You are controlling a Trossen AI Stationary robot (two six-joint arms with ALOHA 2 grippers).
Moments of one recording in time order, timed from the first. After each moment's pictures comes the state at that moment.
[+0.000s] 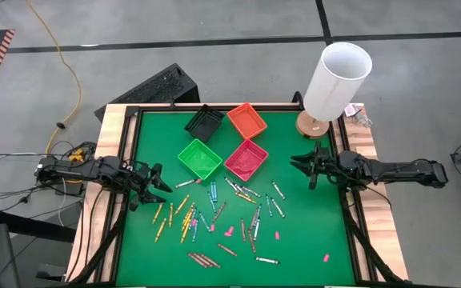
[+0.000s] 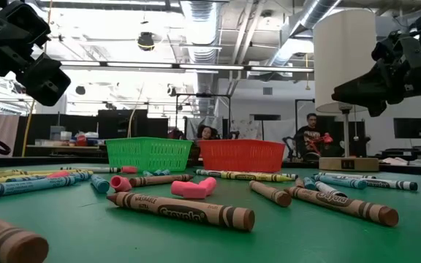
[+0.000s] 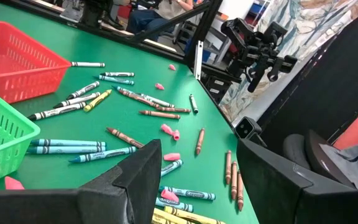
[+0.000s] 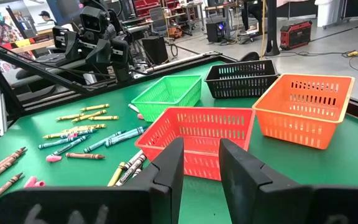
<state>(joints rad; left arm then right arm) -0.12 0.01 0.06 -0.09 0.25 -0.43 -0.06 0.18 0.01 0.04 0.21 0.24</state>
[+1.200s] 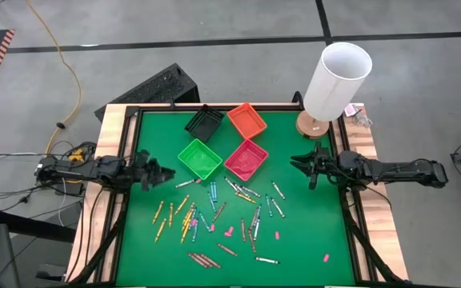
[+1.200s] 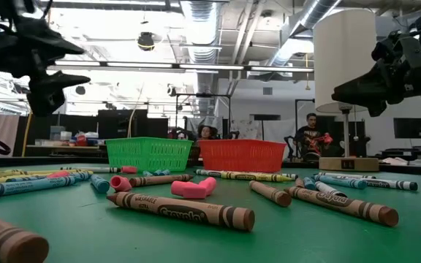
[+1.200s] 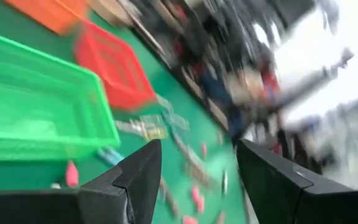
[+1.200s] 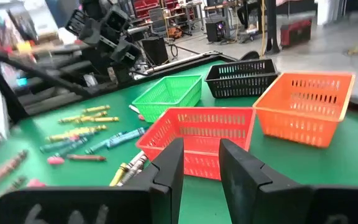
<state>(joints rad) -0.12 0.01 0.05 -0.02 -0.21 -0.89 -0.06 0.18 0.01 0.05 0.21 0.27</state>
